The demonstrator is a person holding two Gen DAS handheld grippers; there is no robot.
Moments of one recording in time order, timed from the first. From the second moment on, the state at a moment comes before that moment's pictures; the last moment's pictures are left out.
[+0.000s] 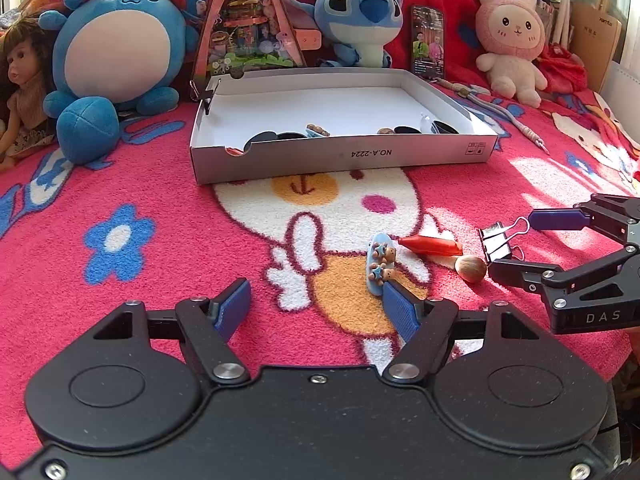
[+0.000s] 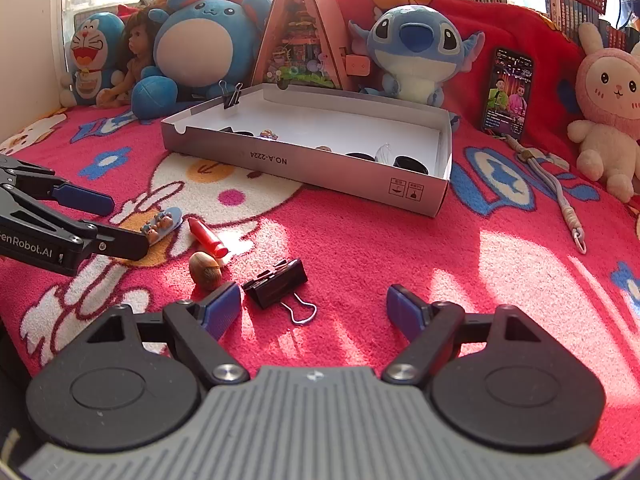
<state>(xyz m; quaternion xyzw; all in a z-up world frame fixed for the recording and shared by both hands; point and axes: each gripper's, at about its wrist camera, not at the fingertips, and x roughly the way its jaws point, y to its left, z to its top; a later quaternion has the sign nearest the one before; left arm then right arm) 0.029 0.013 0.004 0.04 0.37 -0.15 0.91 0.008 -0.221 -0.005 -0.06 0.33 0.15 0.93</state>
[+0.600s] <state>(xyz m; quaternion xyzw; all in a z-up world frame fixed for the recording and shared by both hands) 0.042 0.030 0.006 0.02 0.37 -0.11 0.92 0.008 -0.221 -0.005 -0.06 0.32 0.15 0.93</state>
